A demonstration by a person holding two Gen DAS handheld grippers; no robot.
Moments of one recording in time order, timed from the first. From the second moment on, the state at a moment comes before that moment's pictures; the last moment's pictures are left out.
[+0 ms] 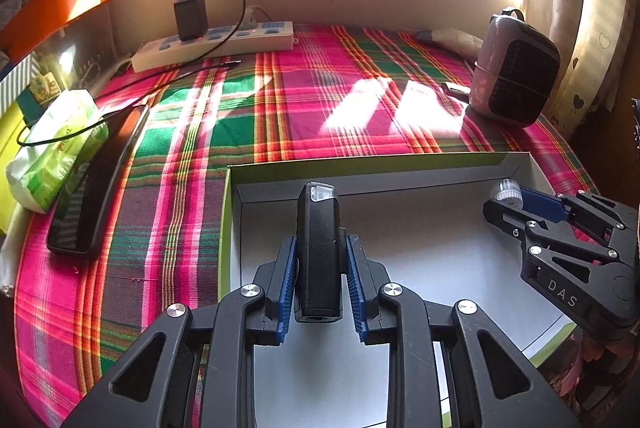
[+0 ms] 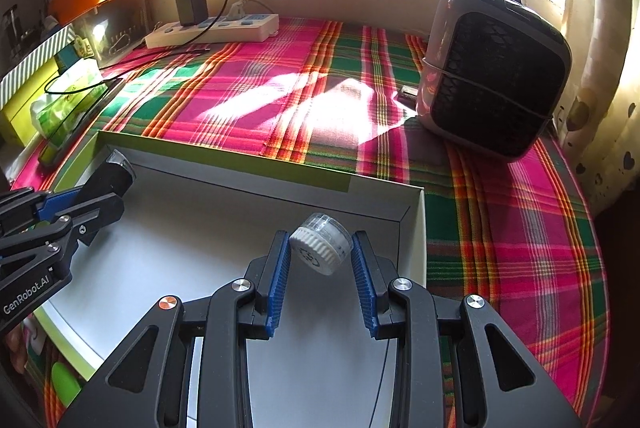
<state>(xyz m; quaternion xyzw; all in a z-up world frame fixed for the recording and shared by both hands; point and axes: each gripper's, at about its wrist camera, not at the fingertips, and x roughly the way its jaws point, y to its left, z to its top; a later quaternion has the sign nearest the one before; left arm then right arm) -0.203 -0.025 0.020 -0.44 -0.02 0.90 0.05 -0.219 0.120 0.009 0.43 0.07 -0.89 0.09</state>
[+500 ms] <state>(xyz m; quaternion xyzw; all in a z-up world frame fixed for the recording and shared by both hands) -0.204 -0.024 0.019 -0.44 -0.01 0.90 0.05 -0.219 0.118 0.009 0.44 0.08 -0.89 0.09</state>
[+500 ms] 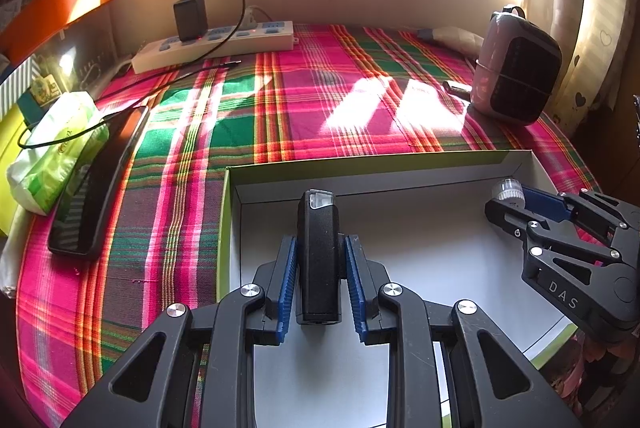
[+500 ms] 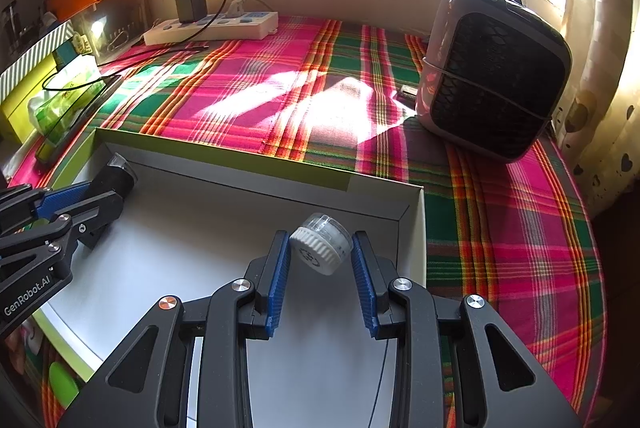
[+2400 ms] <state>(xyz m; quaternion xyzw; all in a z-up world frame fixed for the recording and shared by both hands) -0.114 -0.028 0.049 -0.38 -0.02 0.92 0.06 -0.129 0.130 0.037 0.39 0.02 -0.92 0.10</state>
